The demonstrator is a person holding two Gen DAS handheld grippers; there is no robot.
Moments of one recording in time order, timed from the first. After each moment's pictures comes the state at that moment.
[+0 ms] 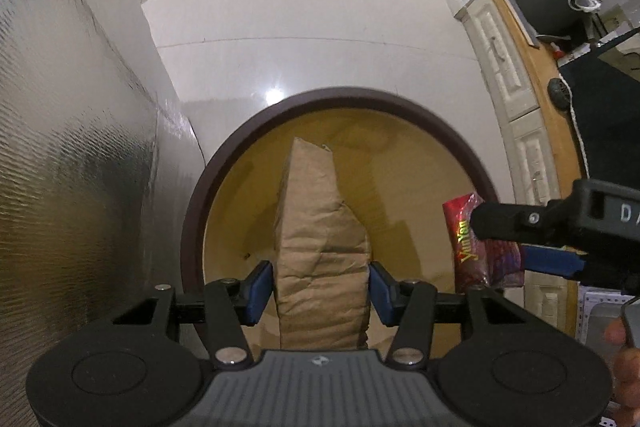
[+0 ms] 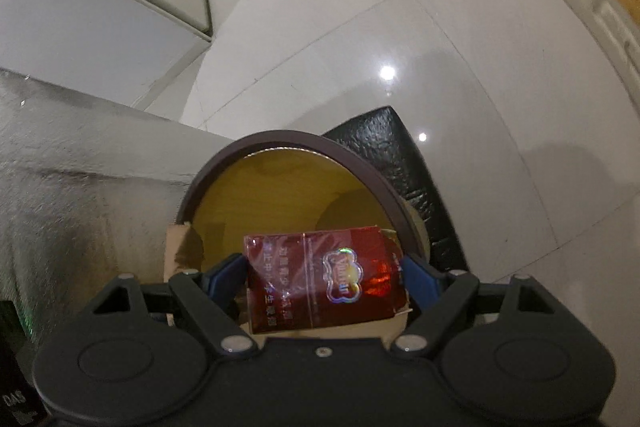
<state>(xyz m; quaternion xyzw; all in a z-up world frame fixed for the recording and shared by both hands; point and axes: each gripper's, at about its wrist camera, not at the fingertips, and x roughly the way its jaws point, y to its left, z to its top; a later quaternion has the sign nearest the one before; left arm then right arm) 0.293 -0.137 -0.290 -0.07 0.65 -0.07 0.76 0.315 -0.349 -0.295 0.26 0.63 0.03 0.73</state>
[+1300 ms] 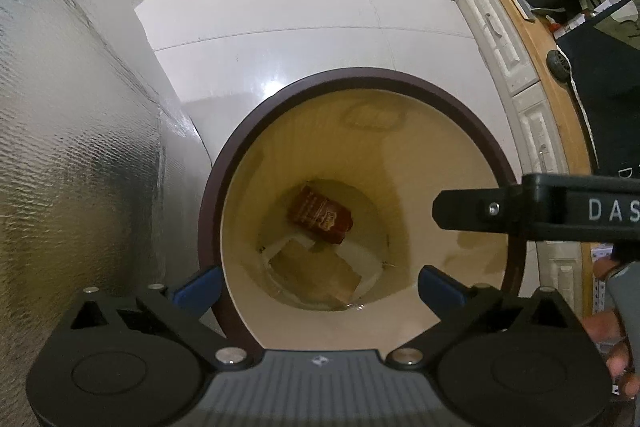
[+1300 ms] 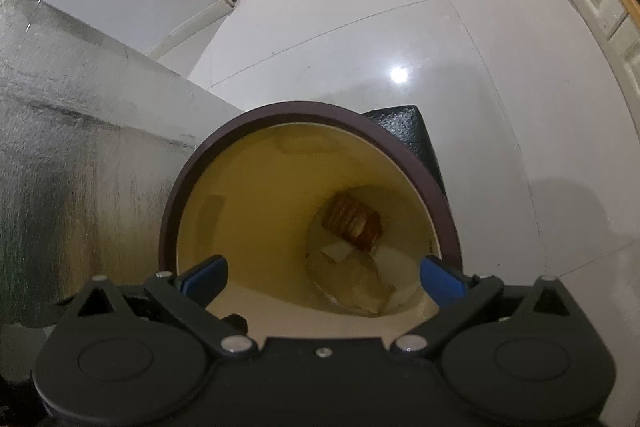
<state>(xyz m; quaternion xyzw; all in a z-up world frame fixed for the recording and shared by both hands) 0.284 -0.138 -0.289 -0.04 0.65 -0.09 0.75 0.325 -0.315 -0.295 0.16 0.64 0.08 0.75</state>
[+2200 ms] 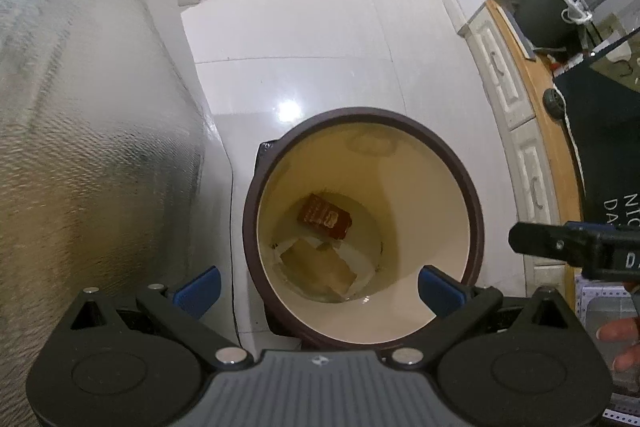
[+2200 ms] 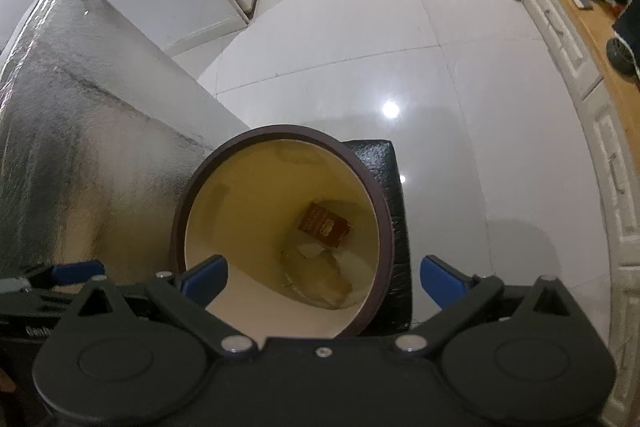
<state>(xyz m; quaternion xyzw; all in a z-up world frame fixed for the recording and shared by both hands) 0.250 -0.119 -0.208 -0.06 0.63 -0.05 0.78 0.286 -0.339 -0.207 0.09 0.61 0.10 0.78</state>
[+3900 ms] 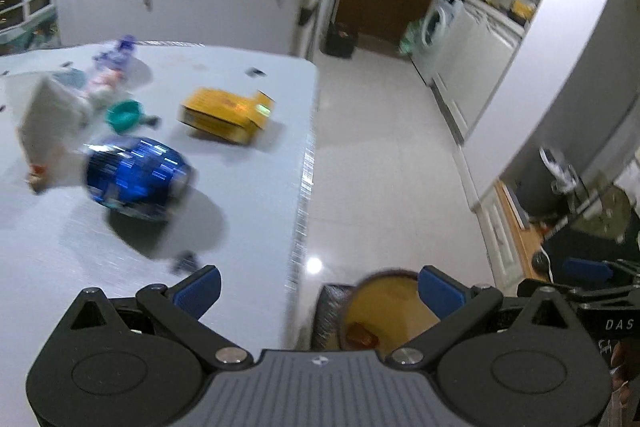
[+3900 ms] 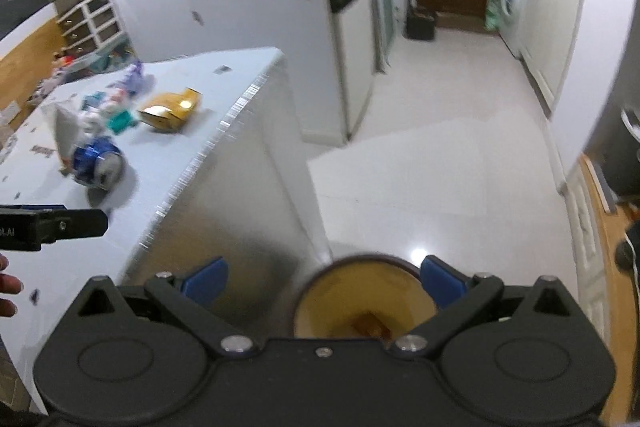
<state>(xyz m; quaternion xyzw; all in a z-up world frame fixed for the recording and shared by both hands) 0.115 0.010 0.010 -0.12 0.41 0.04 0.90 0.188 -0.243 -0.017 -0.03 0.41 0.23 0.88</state>
